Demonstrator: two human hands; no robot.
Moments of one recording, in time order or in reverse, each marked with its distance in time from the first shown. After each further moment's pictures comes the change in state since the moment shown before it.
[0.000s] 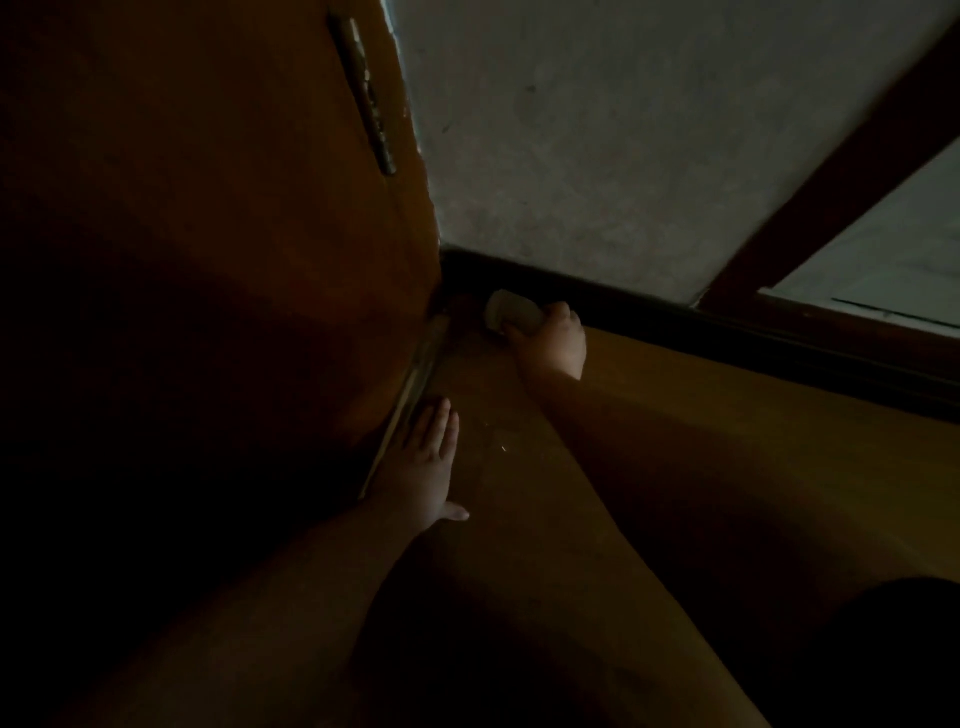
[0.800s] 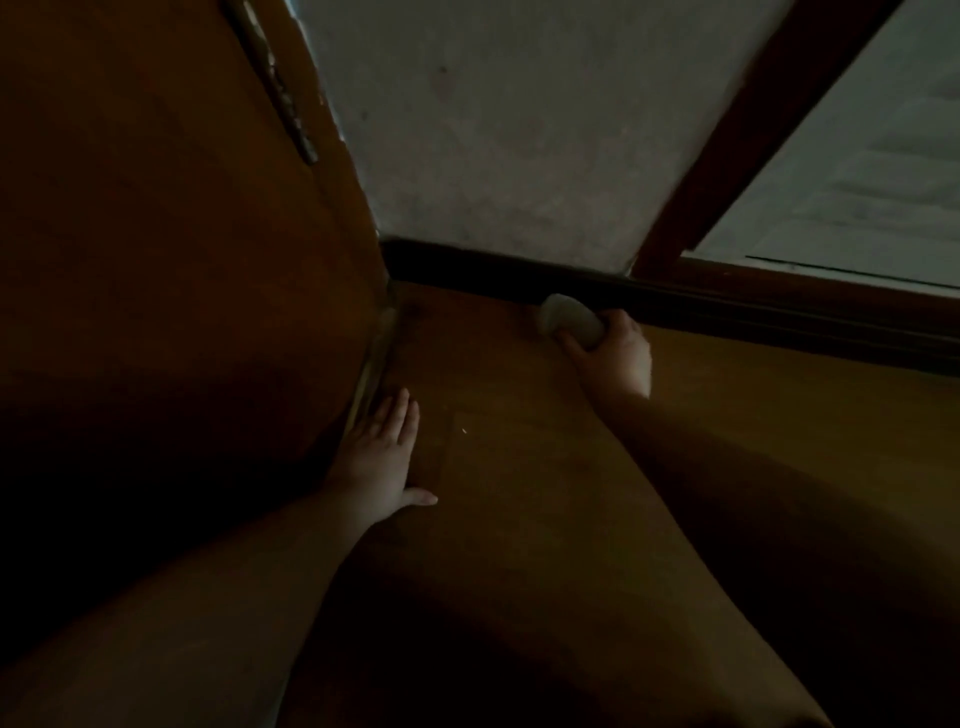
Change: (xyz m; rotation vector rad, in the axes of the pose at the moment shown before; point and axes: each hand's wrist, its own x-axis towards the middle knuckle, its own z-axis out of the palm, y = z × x) left_hand 0.006 -0.011 0.010 0.031 0.103 0.065; right_hand -0.036 0.075 -0.105 -0.060 0.121 -0.002
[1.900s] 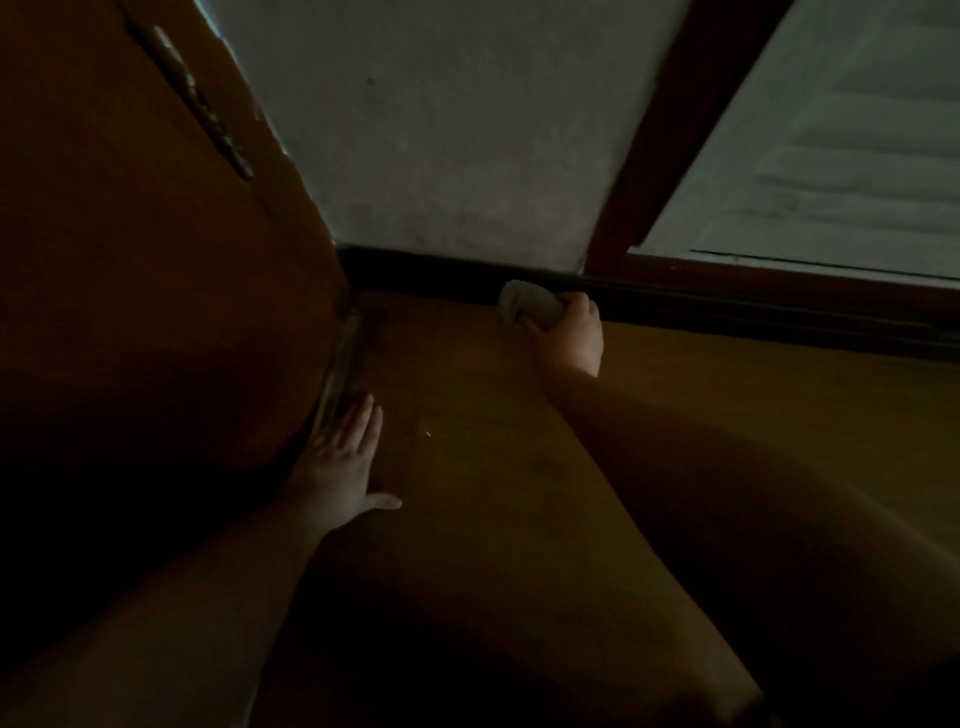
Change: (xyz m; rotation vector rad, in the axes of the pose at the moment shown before) left_hand 0.001 -0.004 0.001 0.073 -0.028 0.014; right_hand 0.015 -0.014 -0.001 0.109 0.034 0.109
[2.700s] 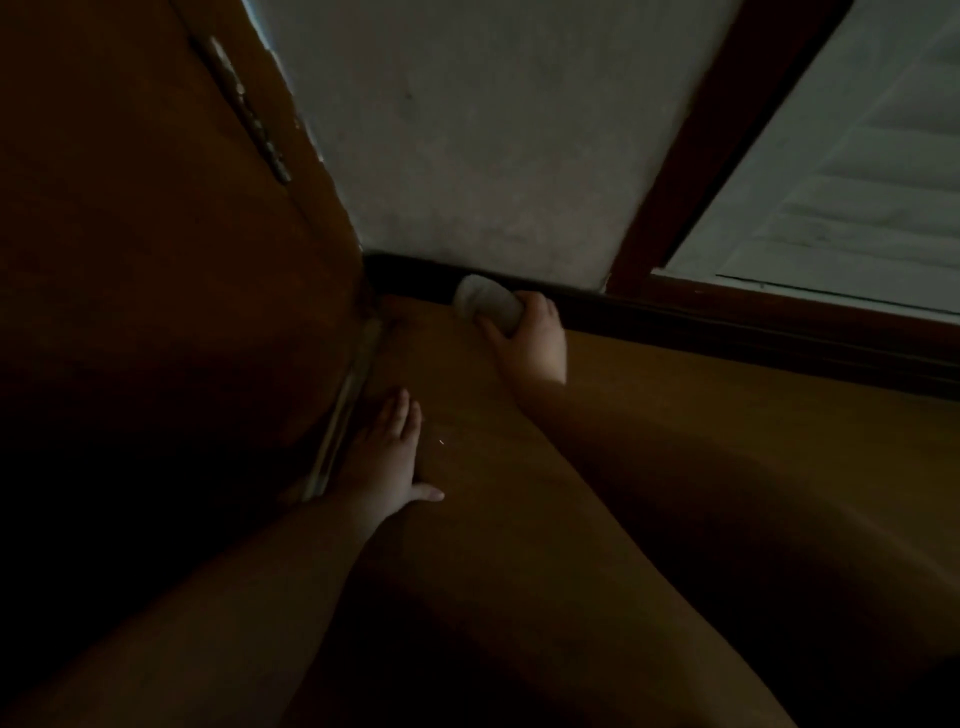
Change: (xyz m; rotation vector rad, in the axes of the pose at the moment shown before) left_hand 0.018 0.036 -0.015 -0.237 0.005 -0.097; right_hand -0.023 -0.044 0.027 0.072 -0.071 -0.284
